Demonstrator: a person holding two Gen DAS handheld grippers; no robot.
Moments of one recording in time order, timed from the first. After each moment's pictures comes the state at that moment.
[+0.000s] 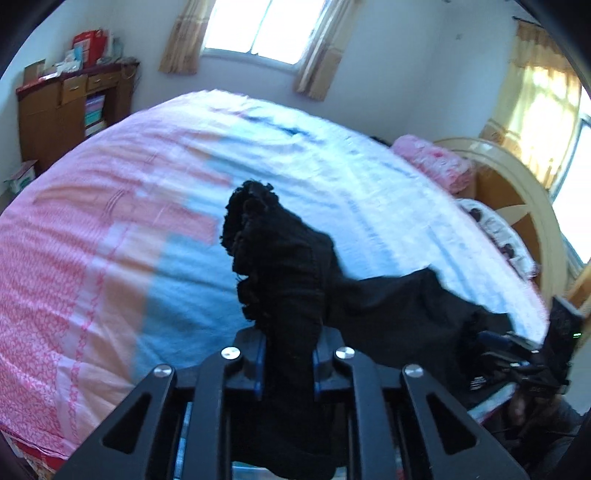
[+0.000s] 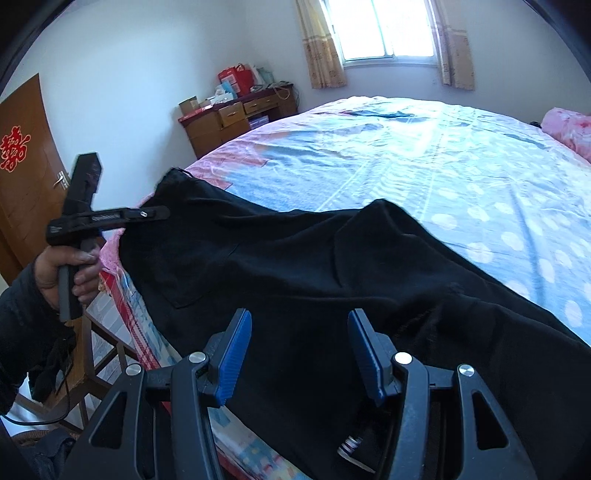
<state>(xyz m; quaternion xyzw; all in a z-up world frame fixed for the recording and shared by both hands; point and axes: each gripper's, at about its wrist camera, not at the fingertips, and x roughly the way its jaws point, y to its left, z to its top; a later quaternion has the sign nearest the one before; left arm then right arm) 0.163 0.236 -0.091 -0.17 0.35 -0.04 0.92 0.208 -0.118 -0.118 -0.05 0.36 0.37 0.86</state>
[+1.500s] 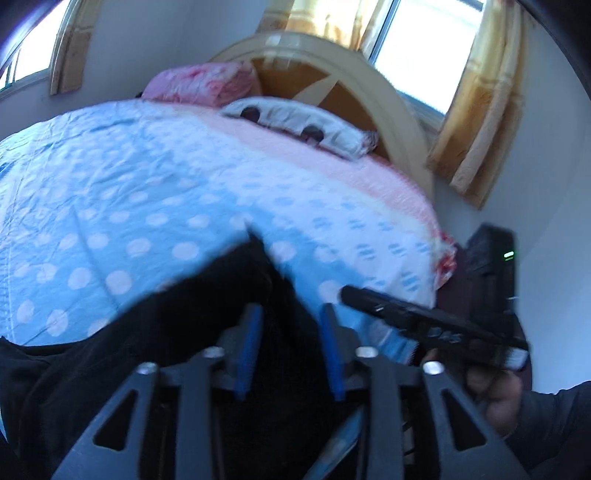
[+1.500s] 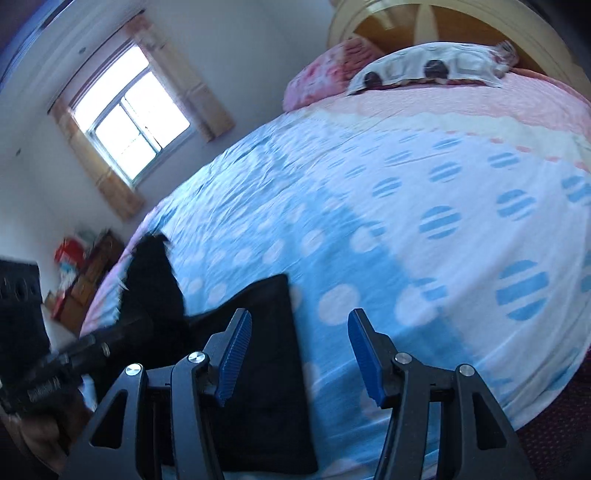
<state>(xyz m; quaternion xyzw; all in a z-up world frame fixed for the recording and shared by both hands) 0.243 -0.191 -0.057 -0.02 0.36 -0.40 0.84 0.193 -0.437 -0.112 0.24 0.32 0.02 0.92</state>
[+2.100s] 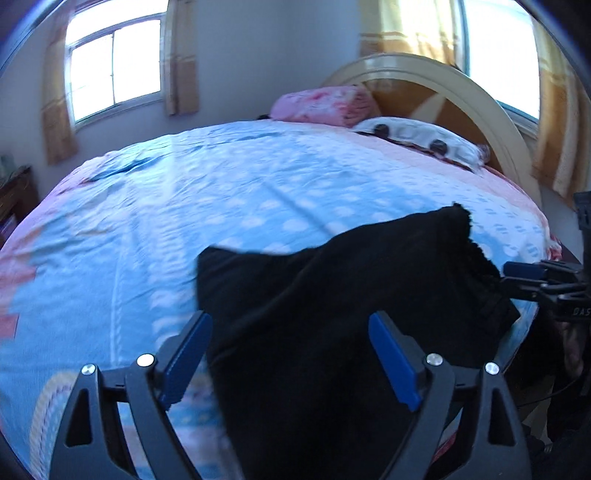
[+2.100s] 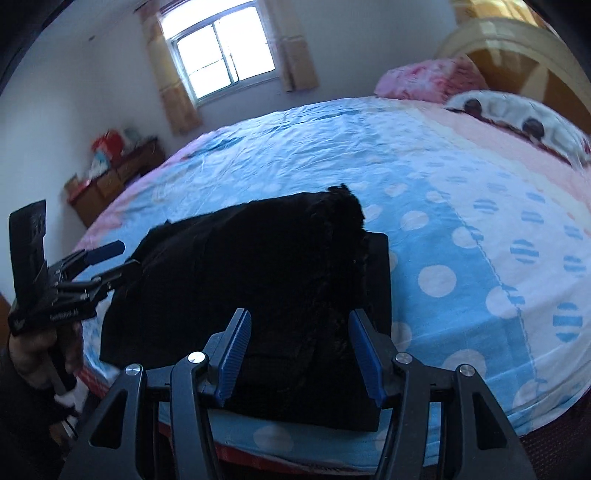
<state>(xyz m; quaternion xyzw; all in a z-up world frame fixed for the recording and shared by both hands) 0.203 -0.045 -0.096 0.03 0.33 -0.16 0.93 0.172 -0.349 -0.101 0.02 0.37 0.14 0.92</state>
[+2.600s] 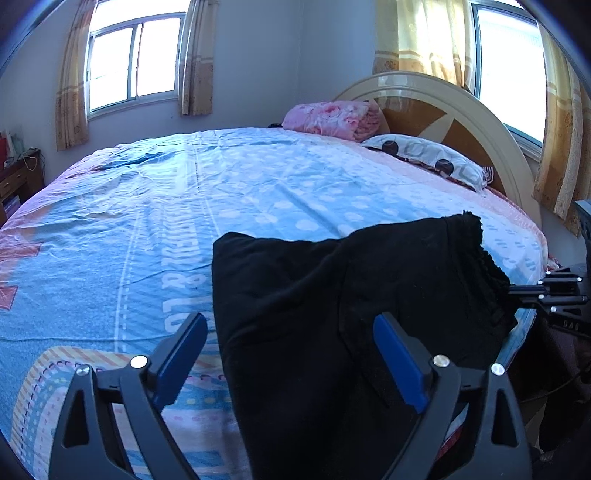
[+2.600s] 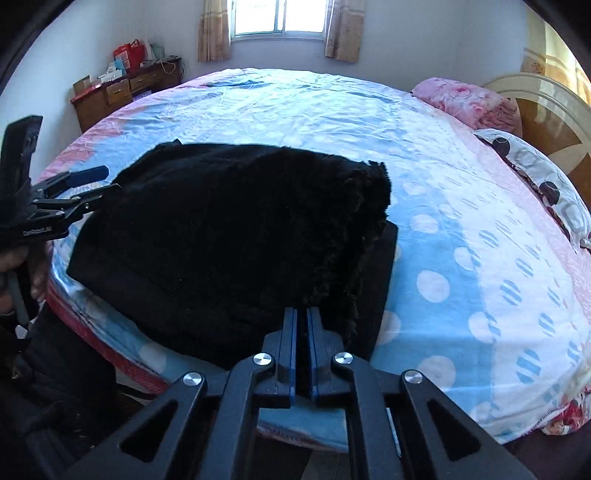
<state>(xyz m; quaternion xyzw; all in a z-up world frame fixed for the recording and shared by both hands) 0.193 -0.030 -0.105 0.00 0.31 -0.16 0.94 0.163 -0.332 -0.102 -0.12 0.41 0.13 0.89</state>
